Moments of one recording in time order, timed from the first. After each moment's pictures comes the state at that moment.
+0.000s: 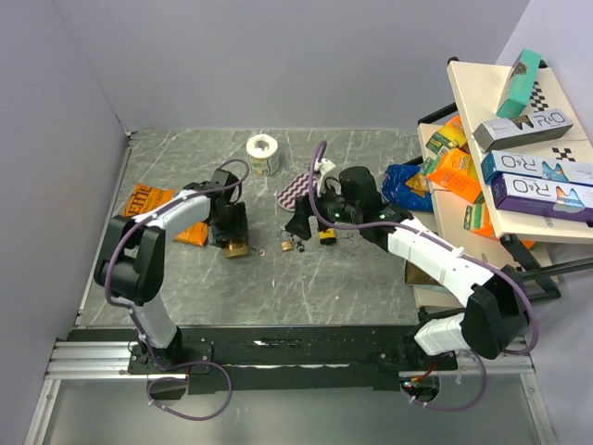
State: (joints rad) left arm -0.35 1.72 1.16 -0.69 0.05 -0.53; right arm 0.61 1.36 1.05 -0.17 -0.41 0.17
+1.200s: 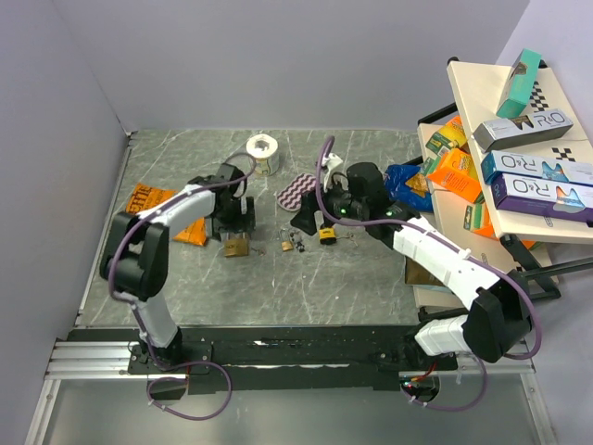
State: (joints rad) left arm -0.37 1.80 1.26 -0.72 -0.04 -0.45; right arm 0.57 1.34 1.06 -0.20 -0.41 0.15
